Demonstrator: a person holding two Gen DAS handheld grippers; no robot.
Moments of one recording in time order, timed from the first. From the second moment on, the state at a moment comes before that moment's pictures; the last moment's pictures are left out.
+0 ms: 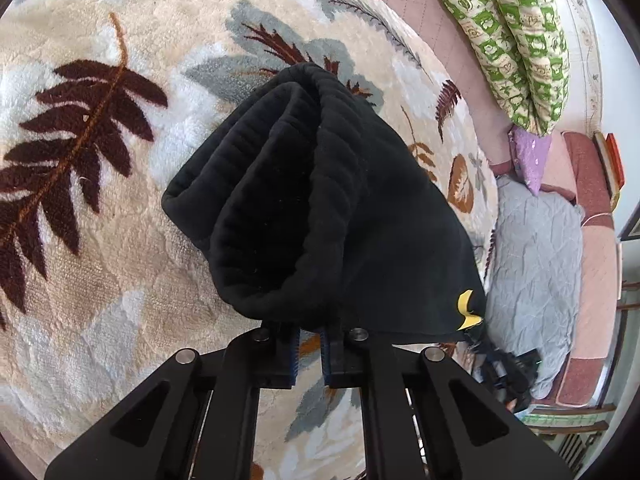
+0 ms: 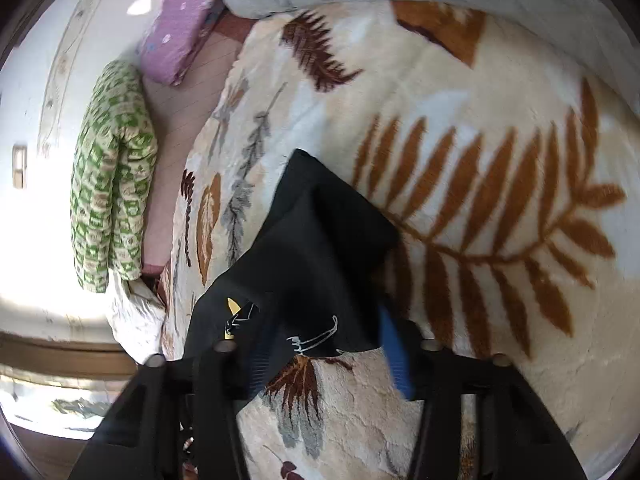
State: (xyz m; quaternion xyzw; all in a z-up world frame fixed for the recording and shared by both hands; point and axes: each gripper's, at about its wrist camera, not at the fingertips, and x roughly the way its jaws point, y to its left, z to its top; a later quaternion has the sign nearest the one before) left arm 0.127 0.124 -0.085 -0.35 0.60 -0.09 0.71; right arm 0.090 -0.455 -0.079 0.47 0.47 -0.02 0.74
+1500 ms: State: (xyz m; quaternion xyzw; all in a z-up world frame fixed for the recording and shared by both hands) left arm 0.160 0.131 -0.044 -0.25 0.59 -0.12 0.75; right arm 0.135 -0.373 -0.103 0.46 0.51 0.04 0.73
